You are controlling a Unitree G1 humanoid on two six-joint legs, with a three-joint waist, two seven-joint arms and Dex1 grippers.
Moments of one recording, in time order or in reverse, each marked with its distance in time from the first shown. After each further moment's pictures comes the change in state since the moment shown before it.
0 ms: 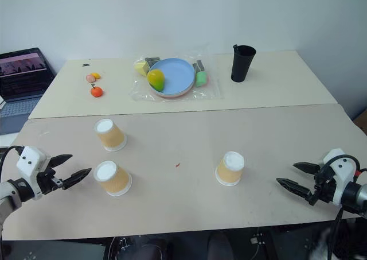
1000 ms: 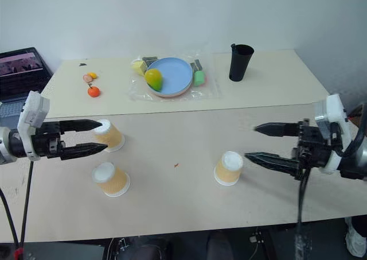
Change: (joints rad) left arm -0.423 0.243 -0.093 -0.166 -0.364 0.433 -0.331; right arm -0.297 -0.118 0.004 -0.455 0.545 0.424 0.019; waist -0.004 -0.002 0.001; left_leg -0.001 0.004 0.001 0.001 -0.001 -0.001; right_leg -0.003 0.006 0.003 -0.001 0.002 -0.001
